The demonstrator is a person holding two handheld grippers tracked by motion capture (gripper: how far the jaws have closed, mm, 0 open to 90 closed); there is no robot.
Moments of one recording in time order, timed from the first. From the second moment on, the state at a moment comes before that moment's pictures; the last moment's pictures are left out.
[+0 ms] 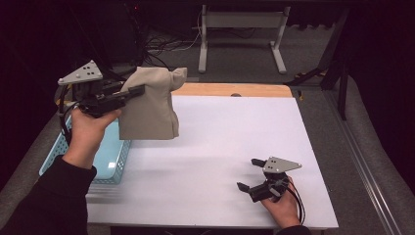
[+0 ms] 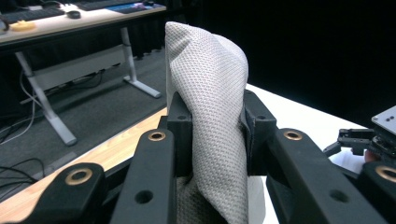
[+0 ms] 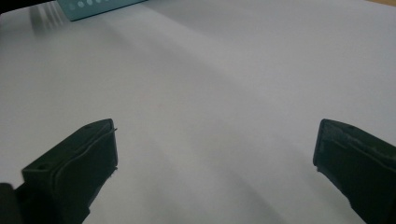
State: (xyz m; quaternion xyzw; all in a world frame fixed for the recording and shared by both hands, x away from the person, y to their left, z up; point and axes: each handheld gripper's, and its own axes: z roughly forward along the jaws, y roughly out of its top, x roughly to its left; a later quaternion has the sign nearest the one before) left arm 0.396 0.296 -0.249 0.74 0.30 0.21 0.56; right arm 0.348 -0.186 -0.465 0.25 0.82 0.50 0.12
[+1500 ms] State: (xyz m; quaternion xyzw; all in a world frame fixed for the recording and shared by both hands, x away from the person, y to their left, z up) left arm 0.367 0.399 -0.250 0.71 0.36 0.27 0.55; right arm 0.348 -0.186 -0.466 0.26 0.82 0.49 0.13
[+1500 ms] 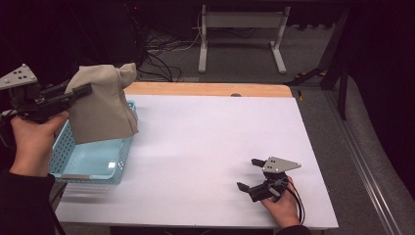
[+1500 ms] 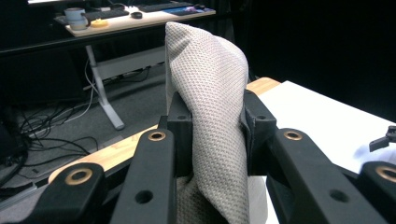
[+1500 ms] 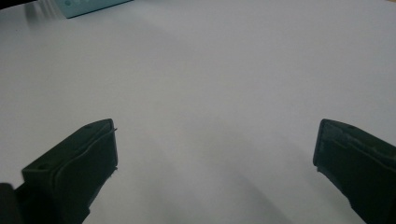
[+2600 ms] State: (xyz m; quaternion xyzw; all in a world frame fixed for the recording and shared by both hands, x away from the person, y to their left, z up) left arm 0.338 0.459 -0.271 0.70 0.39 0.28 0.52; right arm 0.349 -0.185 -0.467 0.26 0.82 0.49 0.12
